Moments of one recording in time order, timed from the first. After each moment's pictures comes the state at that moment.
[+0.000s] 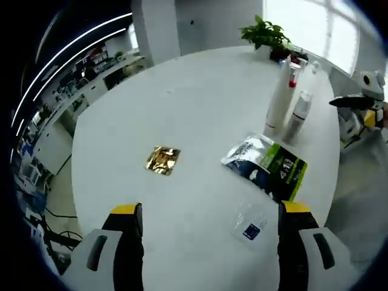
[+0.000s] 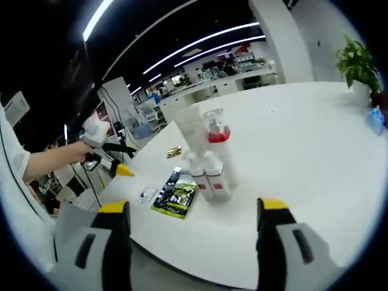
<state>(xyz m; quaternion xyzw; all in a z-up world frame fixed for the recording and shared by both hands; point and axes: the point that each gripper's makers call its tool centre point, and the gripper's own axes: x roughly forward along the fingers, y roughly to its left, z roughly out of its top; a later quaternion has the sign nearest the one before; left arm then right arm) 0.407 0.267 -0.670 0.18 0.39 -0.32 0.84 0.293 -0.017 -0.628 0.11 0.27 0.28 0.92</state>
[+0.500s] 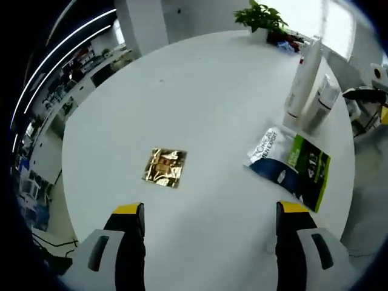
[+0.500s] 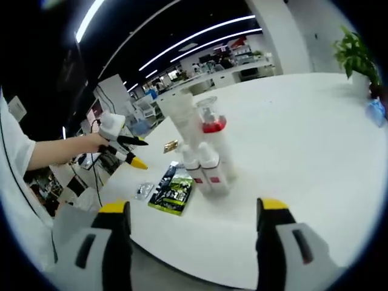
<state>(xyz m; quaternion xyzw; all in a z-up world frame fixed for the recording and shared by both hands) 0.463 0.265 -0.710 0.22 0.43 -0.33 0.81 0.299 -0.018 -0.645 0.12 0.30 0.27 0.91</state>
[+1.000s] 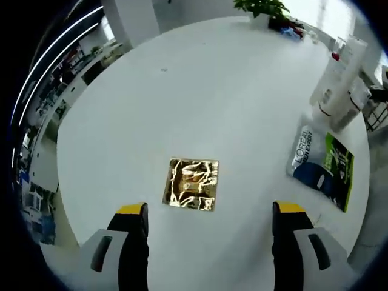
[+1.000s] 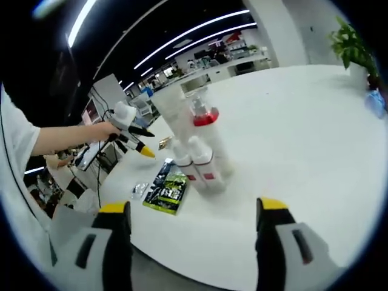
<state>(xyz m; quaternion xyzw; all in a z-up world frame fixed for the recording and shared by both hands) 0.521 0.269 -0.734 0.26 0.45 -0.35 0.78 0.307 -0.019 -0.663 0.13 0.32 0.26 0.90</state>
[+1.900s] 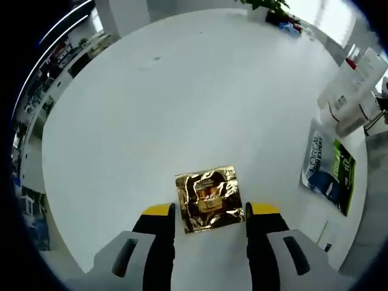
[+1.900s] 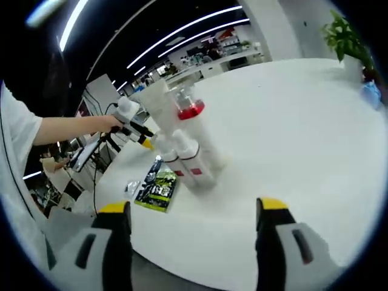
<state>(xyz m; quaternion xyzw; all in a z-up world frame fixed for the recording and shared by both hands) 0.543 0.262 -0.752 0.24 0.49 -0.37 0.75 0.311 -0.029 -0.674 0.13 0.33 0.24 0.90</state>
